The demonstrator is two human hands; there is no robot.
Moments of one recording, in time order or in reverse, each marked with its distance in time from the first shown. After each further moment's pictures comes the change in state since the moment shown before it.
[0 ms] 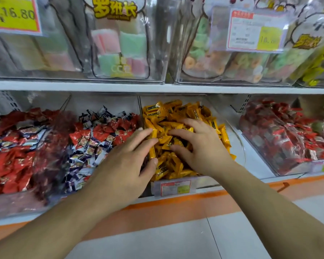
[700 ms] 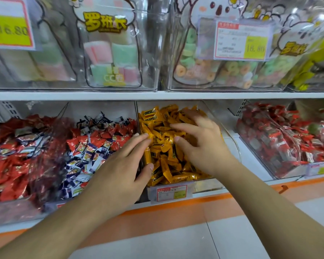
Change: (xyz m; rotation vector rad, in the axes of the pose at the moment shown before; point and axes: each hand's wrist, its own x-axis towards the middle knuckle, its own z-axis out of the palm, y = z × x) left_hand -0.002 0.002 0.003 -0.041 0.022 0.000; right_hand 0.003 -0.005 -0.025 0.238 0.102 0.123
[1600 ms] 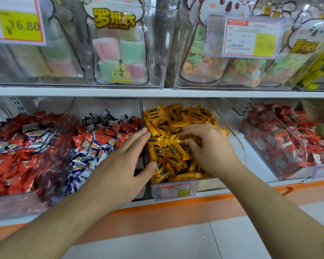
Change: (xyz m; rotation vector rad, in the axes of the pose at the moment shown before) left_hand -0.002 -0.011 -0.004 -0.047 0.003 -0.040; right_hand -0.001 0.012 0.008 -0.054 0.019 -0.010
